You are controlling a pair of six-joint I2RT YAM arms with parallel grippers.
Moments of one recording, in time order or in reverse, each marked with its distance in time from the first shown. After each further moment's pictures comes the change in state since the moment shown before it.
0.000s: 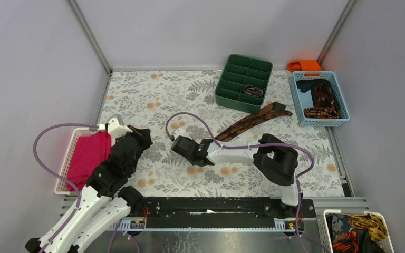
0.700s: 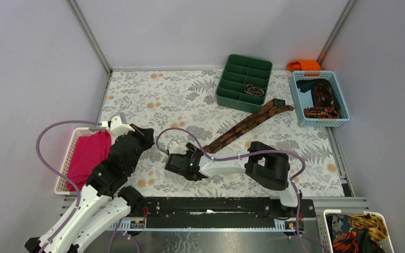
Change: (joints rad) left arm 0.000 0.015 0.016 0.009 0.070 0.020; right arm 0.134 0.053 0.025 -0.083 0.258 -0.042
